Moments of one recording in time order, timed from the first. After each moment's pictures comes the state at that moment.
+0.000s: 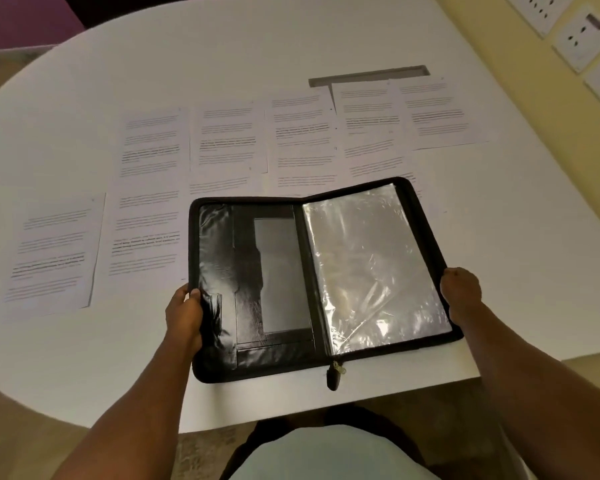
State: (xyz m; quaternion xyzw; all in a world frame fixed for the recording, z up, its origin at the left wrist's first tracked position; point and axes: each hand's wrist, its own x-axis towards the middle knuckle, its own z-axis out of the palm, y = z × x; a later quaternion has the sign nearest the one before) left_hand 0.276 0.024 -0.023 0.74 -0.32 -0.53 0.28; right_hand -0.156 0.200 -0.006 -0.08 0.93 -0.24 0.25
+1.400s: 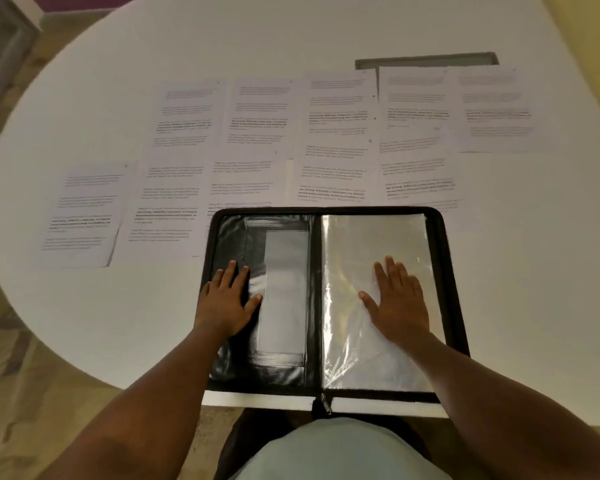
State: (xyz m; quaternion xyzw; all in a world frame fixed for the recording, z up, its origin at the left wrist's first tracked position) left_hand 0.235 0.060 -0.041 0.59 -0.77 -0.18 -0.14; right_hand -0.093 0.173 -0.056 -0.59 0.79 0.04 0.18
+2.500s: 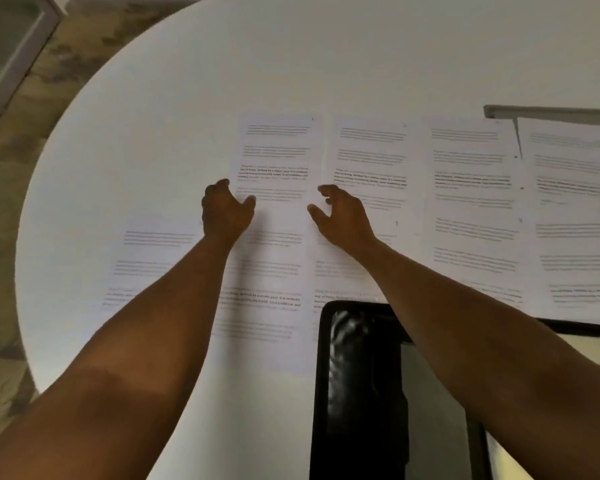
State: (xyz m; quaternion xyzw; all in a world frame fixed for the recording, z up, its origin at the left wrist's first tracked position) left_hand 0.347 -0.334 -0.003 0.73 -0.60 -0.28 0.19; right_hand 0.144 -0.267 -0.001 -0.58 0.71 -0.27 0.30
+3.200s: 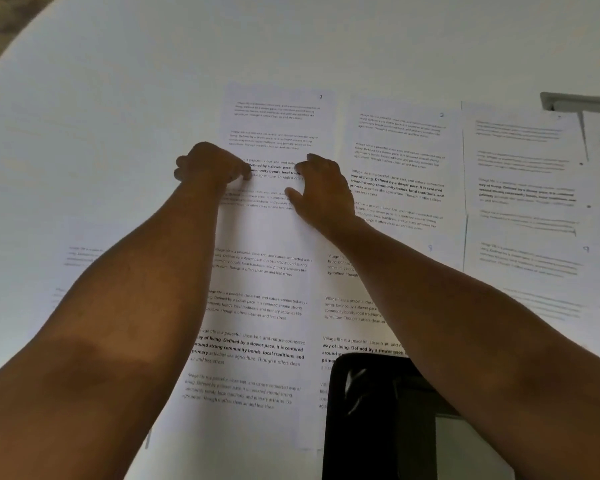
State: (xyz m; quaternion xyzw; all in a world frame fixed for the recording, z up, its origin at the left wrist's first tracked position) left_hand 0.330 -0.475 -0.044 0.82 -0.49 -0.31 0.03; right_hand 0.165 -0.391 -0.074 -0.66 0.71 -0.14 0.18
